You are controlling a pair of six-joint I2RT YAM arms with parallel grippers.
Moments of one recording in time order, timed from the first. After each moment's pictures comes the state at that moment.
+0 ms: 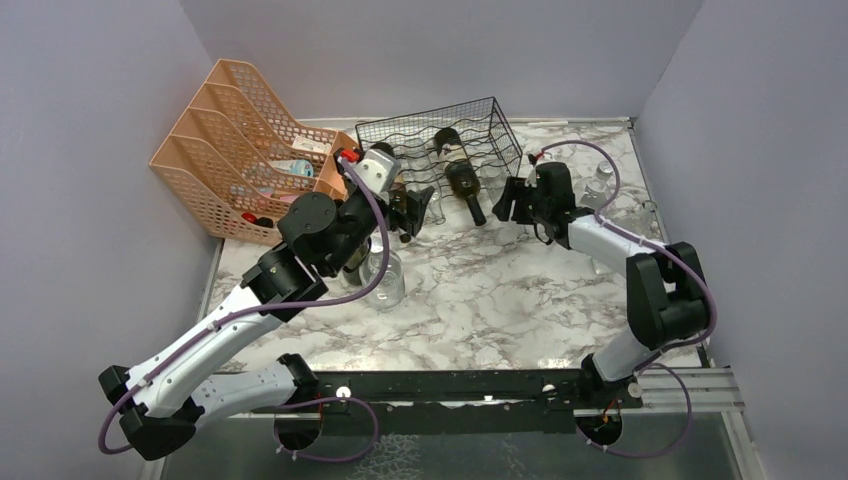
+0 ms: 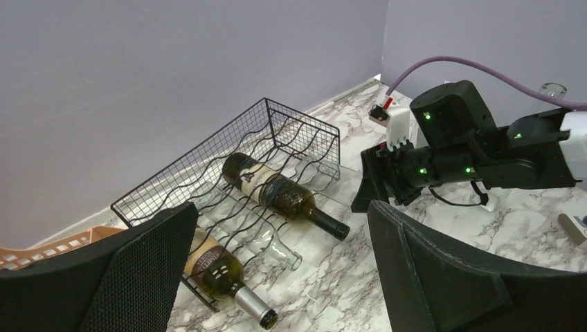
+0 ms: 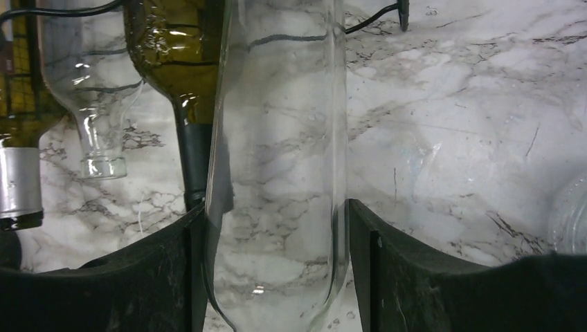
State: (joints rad) left arm -0.87 0.94 1.11 -0.07 -0.25 0.09; right arm 0.29 1.58 0.93 0.03 -0.09 0.32
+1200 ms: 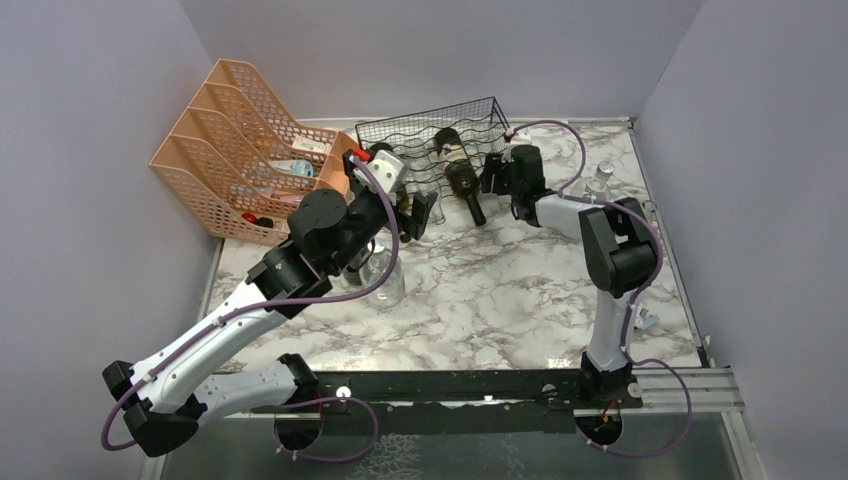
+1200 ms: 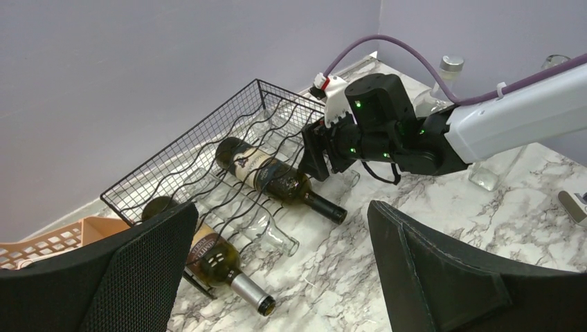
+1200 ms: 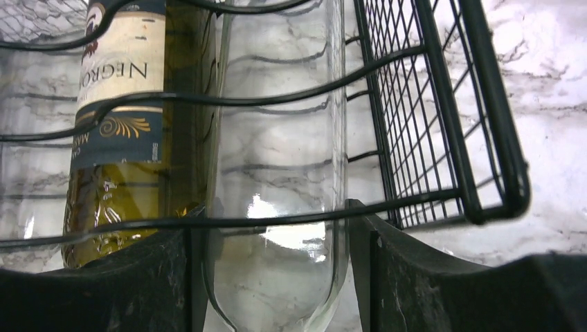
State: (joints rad) left arm -0.87 0.98 1.12 -0.12 -0.23 0.09; right arm 0.33 1.99 1.17 0.39 0.07 0.15
